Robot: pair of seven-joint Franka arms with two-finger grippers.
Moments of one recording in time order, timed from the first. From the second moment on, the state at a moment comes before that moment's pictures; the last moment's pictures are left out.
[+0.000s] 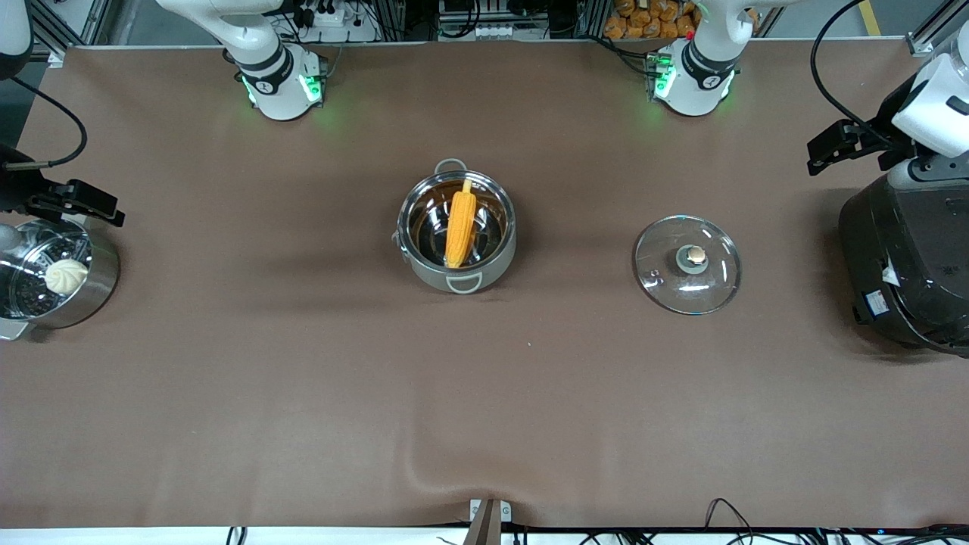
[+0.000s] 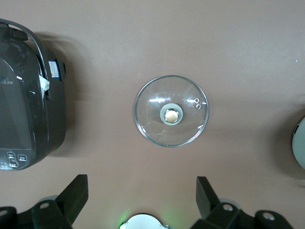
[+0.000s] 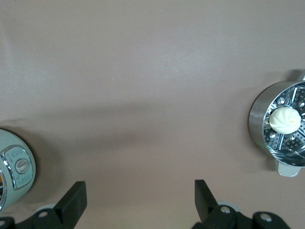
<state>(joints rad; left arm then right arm) 0.01 -0.06 -0.12 -1.60 0.03 1.46 -0.15 0.01 0.04 -0.08 -1.60 0.02 1.58 0.00</state>
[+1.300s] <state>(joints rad) 0.01 -0.05 -0.12 -1.60 -0.01 1.46 -0.15 0.02 0.04 -0.08 -1.58 0.02 1.58 0.00</state>
